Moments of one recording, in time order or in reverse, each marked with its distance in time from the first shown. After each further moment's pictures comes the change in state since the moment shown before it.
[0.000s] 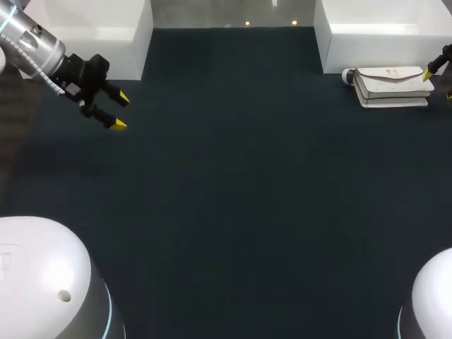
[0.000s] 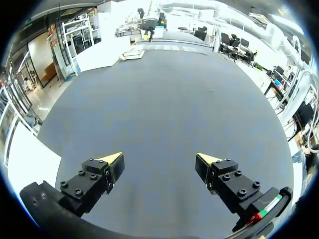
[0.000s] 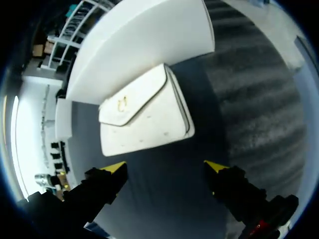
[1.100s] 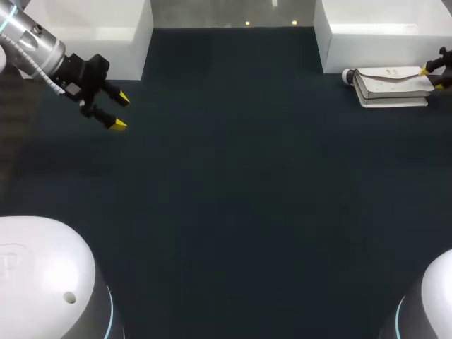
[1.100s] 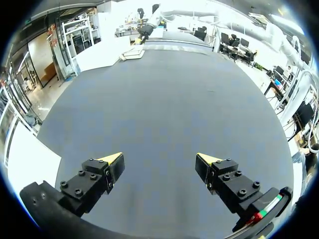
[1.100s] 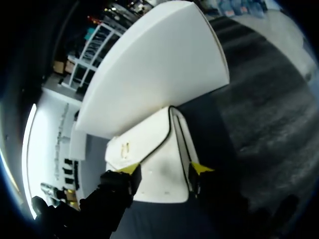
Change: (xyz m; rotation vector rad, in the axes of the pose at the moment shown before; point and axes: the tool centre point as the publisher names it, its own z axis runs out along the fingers) left arm -0.001 0.000 0.000 0.000 0.002 0.000; right arm 0.002 0.066 0.035 -0.267 0.181 -0.021
